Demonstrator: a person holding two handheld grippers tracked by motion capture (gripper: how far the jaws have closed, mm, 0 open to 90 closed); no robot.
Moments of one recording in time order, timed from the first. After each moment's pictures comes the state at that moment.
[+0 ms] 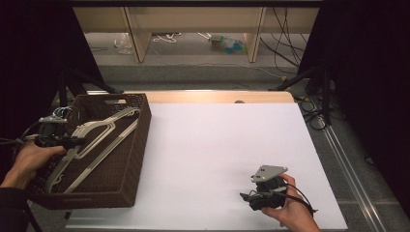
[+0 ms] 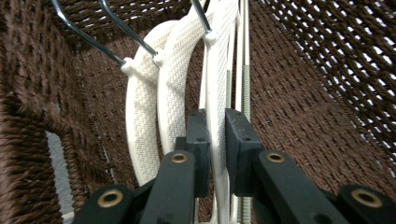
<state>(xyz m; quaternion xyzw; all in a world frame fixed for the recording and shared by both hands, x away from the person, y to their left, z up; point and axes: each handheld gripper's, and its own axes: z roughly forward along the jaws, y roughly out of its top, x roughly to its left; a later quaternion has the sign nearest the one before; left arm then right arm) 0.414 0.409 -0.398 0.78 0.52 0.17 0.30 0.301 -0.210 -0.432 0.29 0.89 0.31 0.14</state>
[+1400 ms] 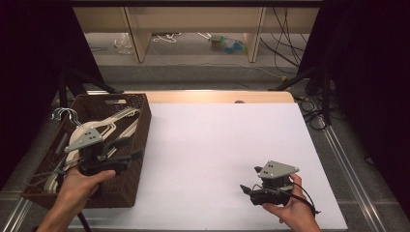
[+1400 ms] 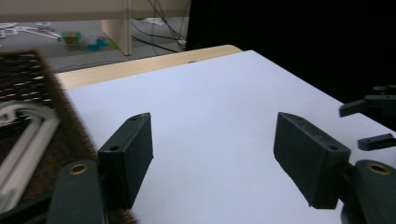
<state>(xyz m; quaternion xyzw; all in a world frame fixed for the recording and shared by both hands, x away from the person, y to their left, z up) 0.323 0.234 -0.356 0.72 0.40 0.16 0.55 0.301 -0.218 -0.419 0.31 0.85 0.37 0.18</state>
